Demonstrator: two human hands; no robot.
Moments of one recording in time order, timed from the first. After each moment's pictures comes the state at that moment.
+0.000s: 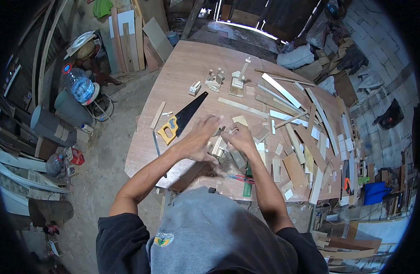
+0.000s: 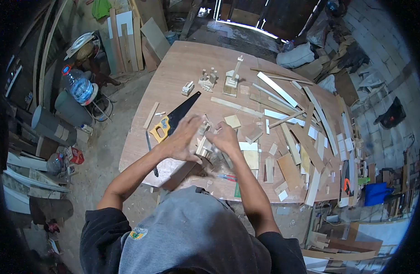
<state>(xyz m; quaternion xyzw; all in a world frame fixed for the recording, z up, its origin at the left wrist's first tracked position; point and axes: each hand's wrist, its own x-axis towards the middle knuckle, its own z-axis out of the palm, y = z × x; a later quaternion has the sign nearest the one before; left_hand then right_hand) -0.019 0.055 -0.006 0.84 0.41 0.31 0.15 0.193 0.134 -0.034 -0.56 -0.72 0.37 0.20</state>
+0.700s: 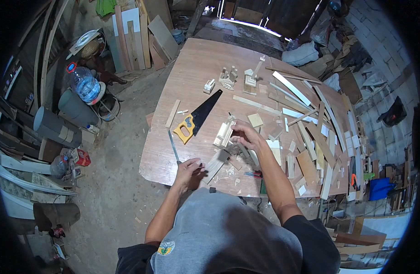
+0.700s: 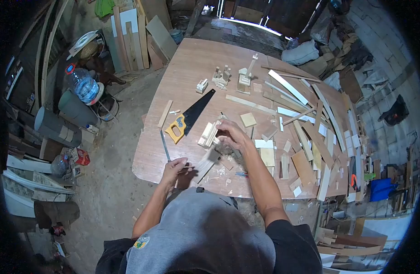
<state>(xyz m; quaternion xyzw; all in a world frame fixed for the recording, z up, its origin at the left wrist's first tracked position) -0.072 -0.075 -0.136 0.14 0.51 0.54 0.65 0.136 0.140 -0.064 -0.39 -0.42 0.78 0.25</state>
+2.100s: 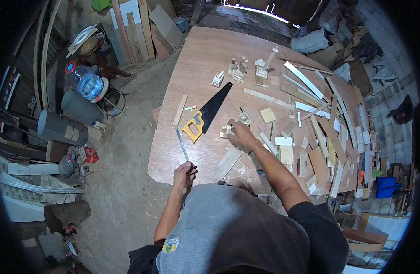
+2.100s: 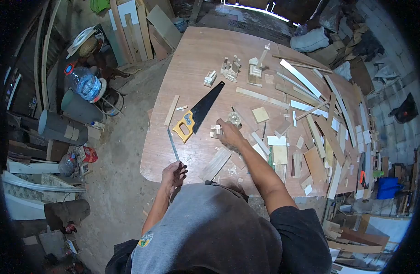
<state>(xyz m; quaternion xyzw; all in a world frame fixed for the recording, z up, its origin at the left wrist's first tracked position) -0.123 -0.084 -0.204 -0.05 0.55 0.57 0.61 0.097 0.167 -0.149 -0.39 -0.85 0.33 0.10</state>
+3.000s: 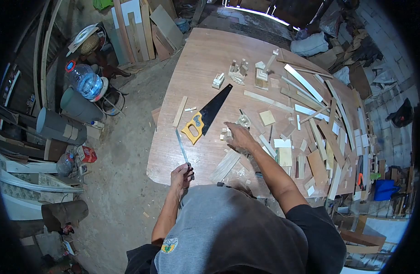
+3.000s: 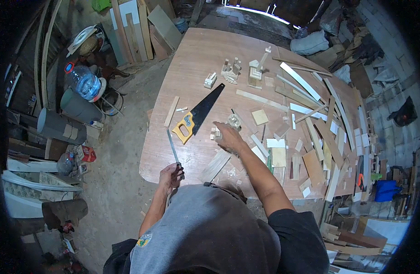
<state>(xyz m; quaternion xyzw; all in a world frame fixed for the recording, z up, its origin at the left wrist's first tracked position) -0.131 -0.088 -0.209 -0.05 0.55 0.57 0.61 0.098 0.169 -0.165 -0.36 -0.88 0.29 0.07</state>
